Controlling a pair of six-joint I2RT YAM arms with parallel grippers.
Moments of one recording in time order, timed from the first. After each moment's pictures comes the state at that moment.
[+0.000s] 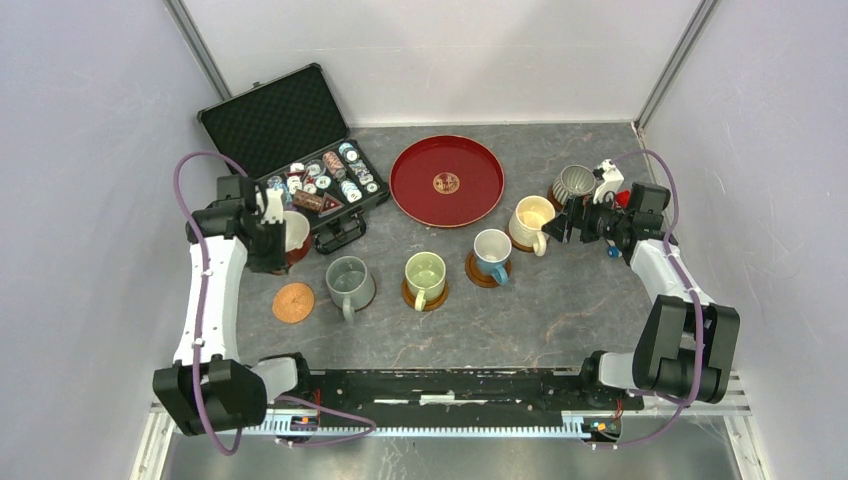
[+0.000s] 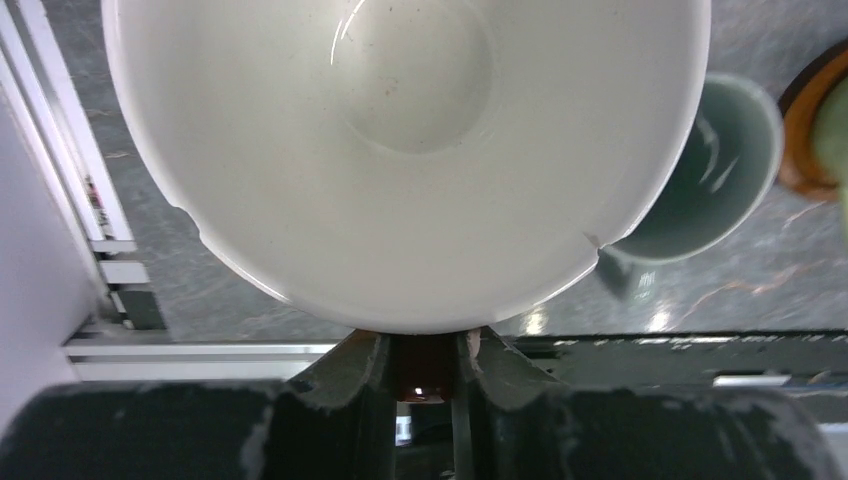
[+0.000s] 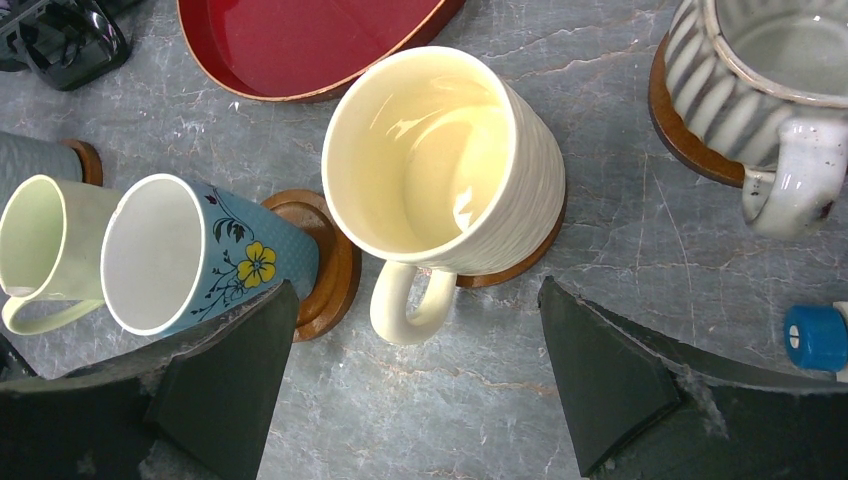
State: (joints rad) left arm 0.12 1.17 1.17 -1.19 0.06 0.07; right arm -0.23 1.34 0.77 -0.15 -0.78 -0.09
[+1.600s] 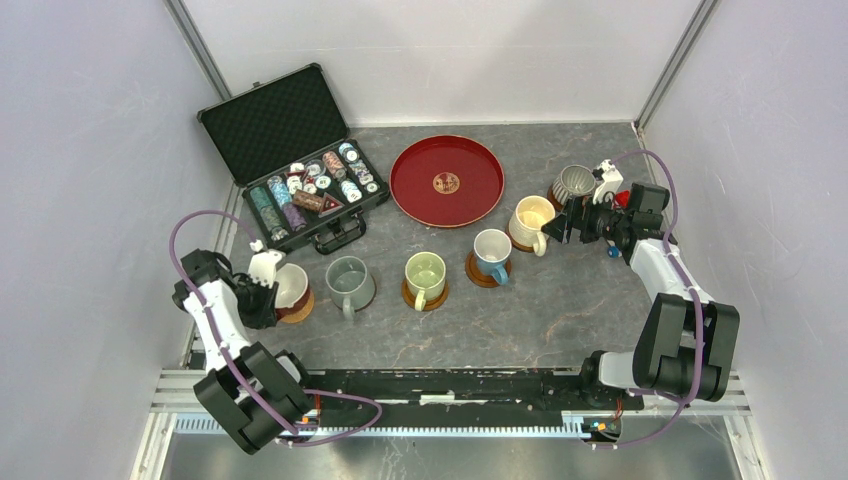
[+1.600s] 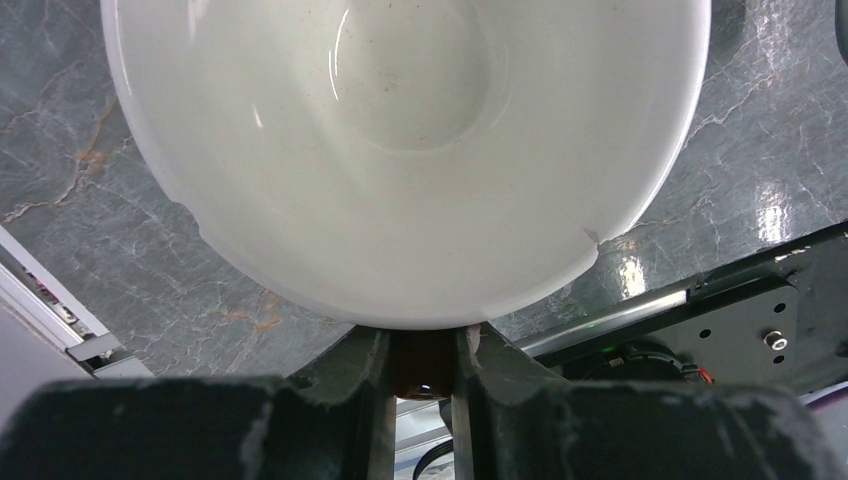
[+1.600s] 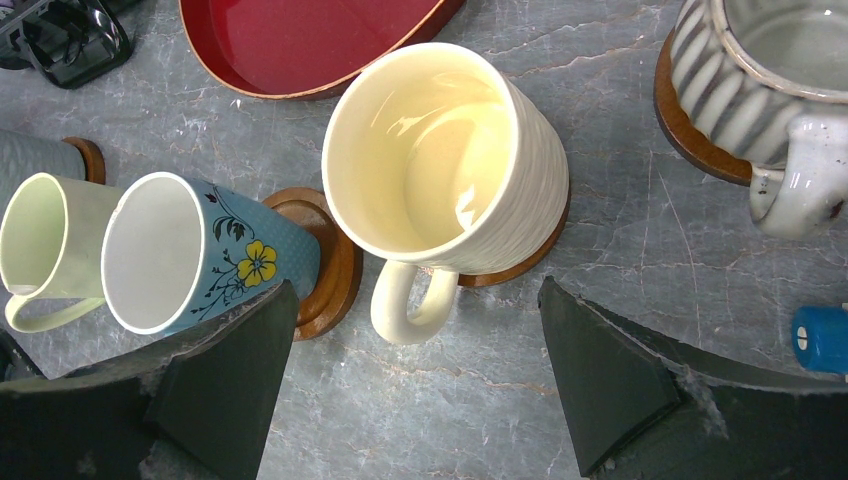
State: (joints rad) left arm 0.68 1.04 0.70 -1.08 0.37 1.02; right arm -0.23 1.34 0.77 -0.15 -0.78 -0.09
